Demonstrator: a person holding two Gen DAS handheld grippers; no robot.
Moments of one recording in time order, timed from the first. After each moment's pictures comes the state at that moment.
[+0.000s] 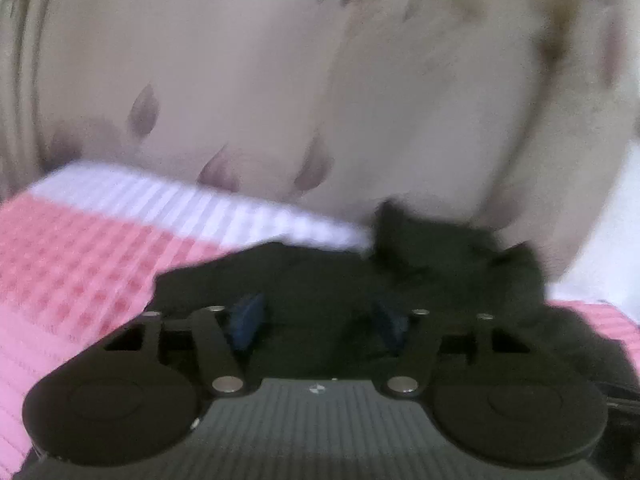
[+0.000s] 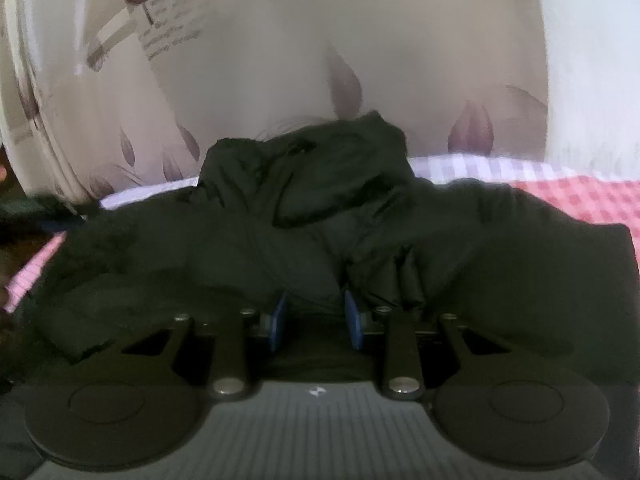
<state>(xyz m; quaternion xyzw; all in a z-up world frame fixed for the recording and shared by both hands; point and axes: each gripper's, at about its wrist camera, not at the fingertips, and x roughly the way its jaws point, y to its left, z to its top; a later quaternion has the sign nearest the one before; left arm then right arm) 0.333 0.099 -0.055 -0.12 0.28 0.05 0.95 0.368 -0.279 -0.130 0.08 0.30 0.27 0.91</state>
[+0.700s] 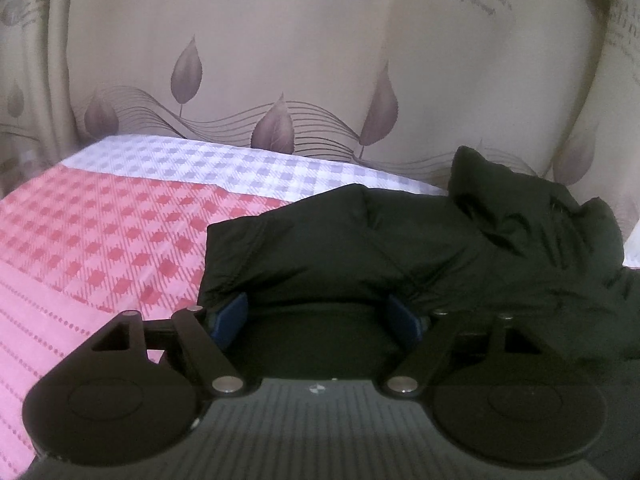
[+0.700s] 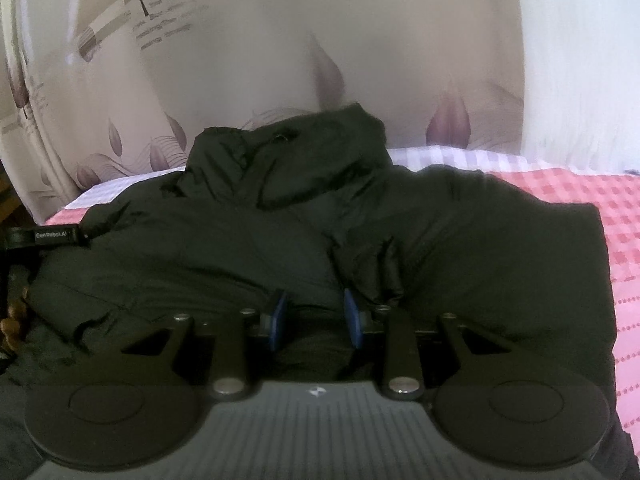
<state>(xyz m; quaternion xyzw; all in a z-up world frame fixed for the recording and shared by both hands) 0.338 0.116 -0.096 -0.08 0.30 0.10 0.95 0.351 -0.282 -0.133 0.05 0.30 0.24 0.92</state>
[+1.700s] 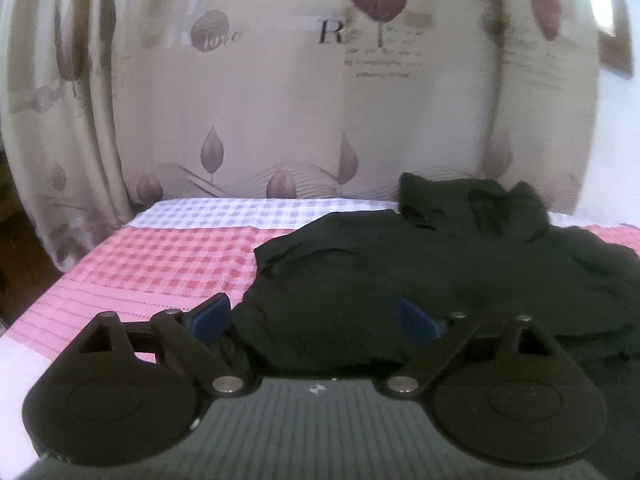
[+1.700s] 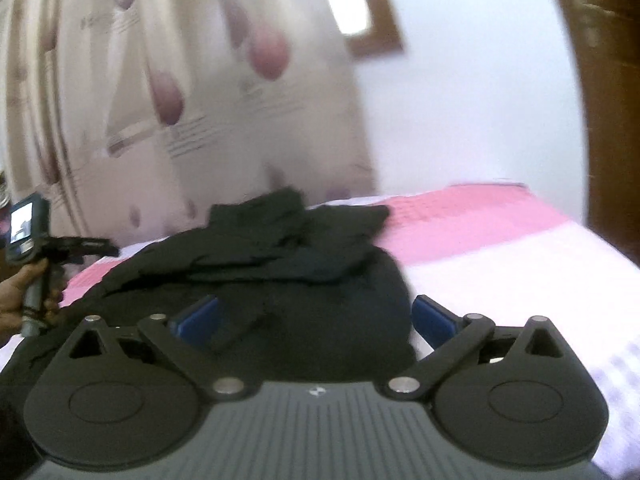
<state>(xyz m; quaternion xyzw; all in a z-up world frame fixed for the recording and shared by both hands) 0.191 0.059 -0.023 0.02 0.25 0.10 0.96 0.022 -0.424 -0.087 0.13 0.18 0.13 0.97</state>
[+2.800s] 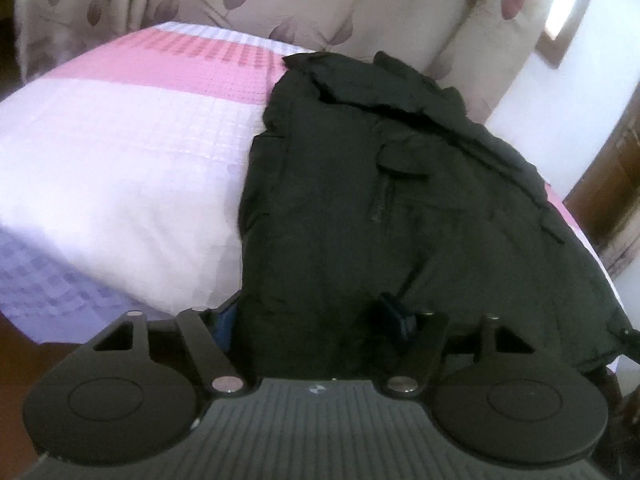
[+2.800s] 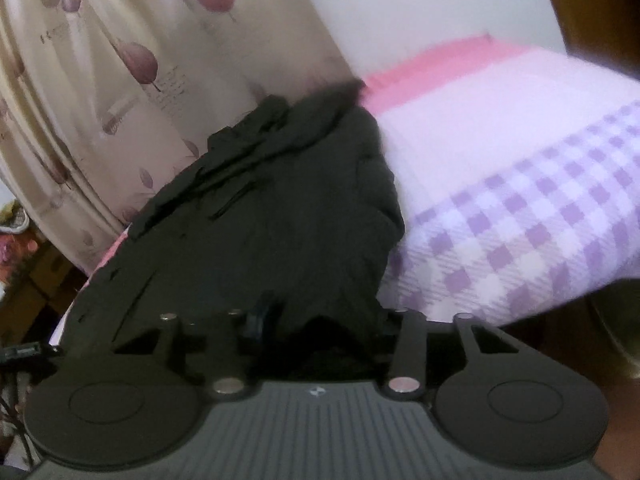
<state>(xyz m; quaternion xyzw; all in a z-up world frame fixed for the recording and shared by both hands) -0.041 0.206 -0.093 -0.14 0.38 -0.07 0.91 -0.029 -0.451 -0.167 0.25 0.30 0.17 0.90</state>
